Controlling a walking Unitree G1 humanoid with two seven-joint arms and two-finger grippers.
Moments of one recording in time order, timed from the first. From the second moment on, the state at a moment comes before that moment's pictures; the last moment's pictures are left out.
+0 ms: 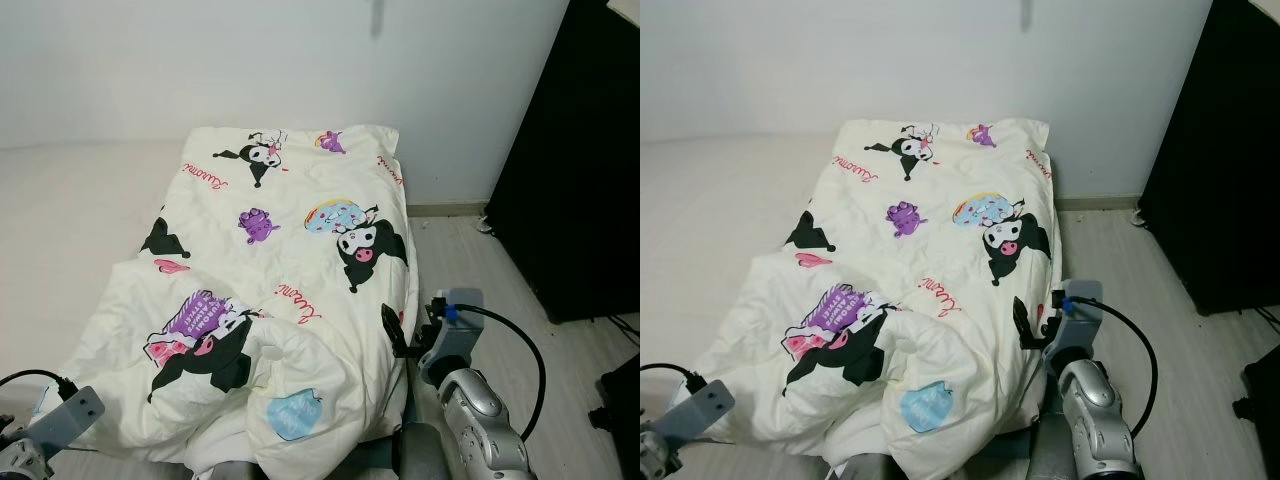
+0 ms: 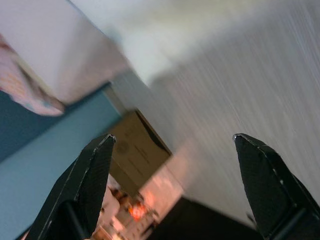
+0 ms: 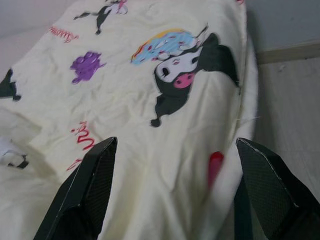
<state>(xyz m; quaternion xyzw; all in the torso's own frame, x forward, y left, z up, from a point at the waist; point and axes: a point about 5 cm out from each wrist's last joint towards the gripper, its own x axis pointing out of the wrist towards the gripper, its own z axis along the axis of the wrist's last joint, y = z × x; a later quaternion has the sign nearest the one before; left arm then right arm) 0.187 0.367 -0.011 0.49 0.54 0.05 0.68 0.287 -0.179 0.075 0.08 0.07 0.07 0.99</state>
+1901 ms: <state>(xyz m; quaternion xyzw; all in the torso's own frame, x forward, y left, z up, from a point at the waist) 0.158 0.270 -0.077 -0.12 0.45 0.26 0.85 0.288 -0.173 0.015 0.13 0.17 0.09 0.97</state>
